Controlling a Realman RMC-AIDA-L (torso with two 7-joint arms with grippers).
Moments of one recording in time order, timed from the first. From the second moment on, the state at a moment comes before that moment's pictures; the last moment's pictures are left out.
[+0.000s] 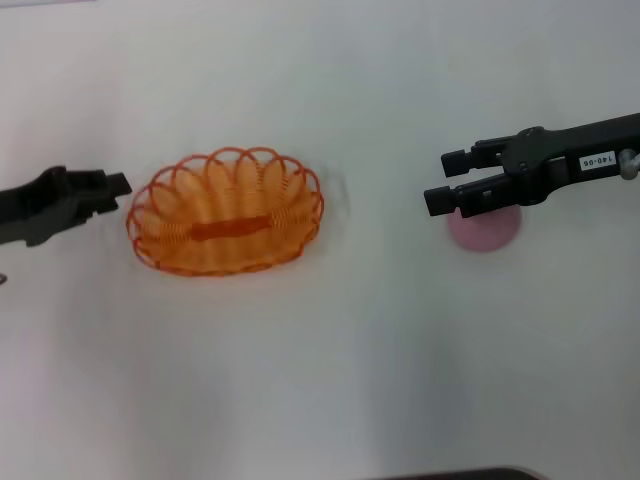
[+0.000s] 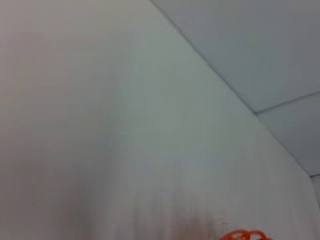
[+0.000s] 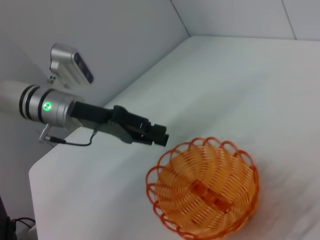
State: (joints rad) left arm -0.41 -2.17 0.58 0.91 2.24 1.43 -2.49; right arm 0.57 2.06 -0.62 -0.86 -2.25 -1.79 1.84
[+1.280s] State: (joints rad) left arm -0.36 -2.16 0.59 1.16 2.20 1.91 -1.73; right arm 0.72 1.97 -0.69 -1.15 -2.54 -1.91 2.14
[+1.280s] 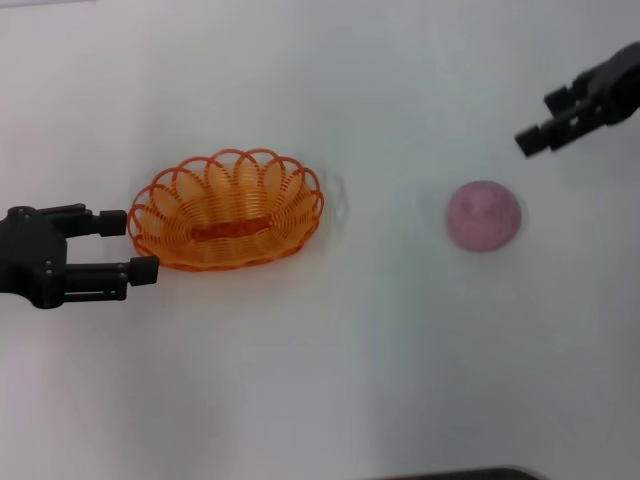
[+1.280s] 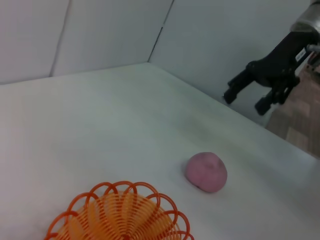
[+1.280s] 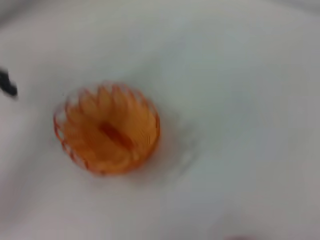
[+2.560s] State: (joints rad) left arm -0.36 -2.16 0.58 1.08 2.20 1.85 -1.74; right arm 0.79 2.09 -1.02 -0.94 -2.76 -1.63 2.22
